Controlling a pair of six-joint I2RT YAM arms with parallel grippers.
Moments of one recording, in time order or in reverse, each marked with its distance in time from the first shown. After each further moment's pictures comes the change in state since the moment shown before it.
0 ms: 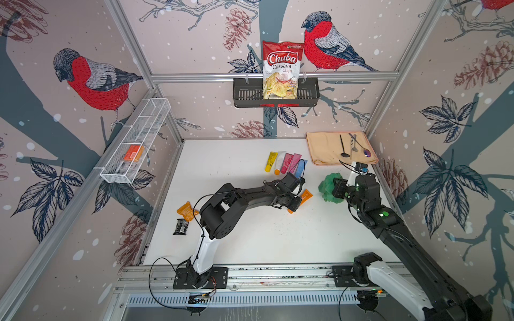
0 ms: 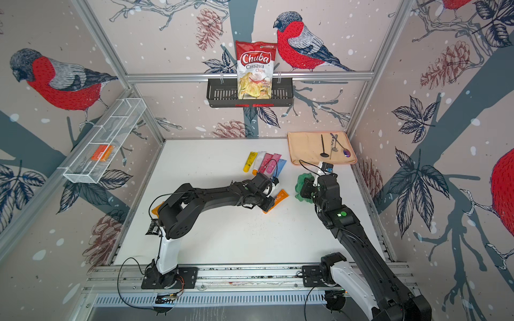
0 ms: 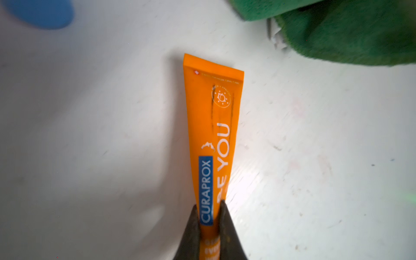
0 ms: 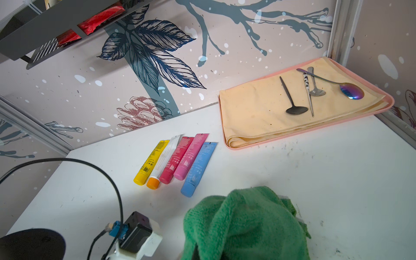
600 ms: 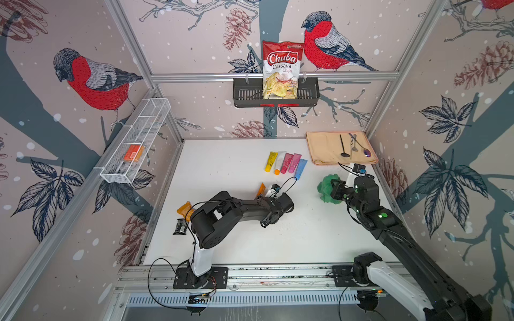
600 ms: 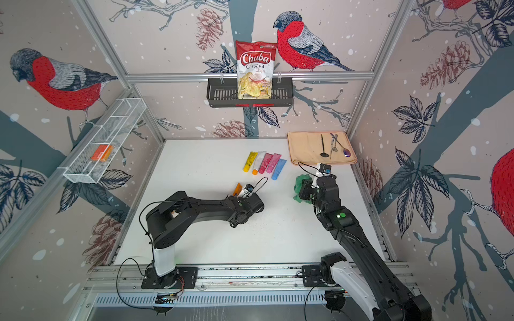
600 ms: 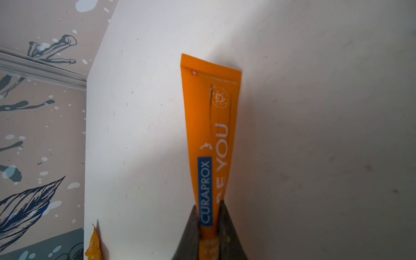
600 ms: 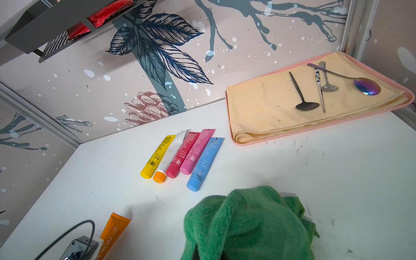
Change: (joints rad) left arm -0.098 -0.086 -0.248 -0.209 -0.994 -0.148; right arm 0.014 -0.010 -0.029 0.023 -0.033 0.000
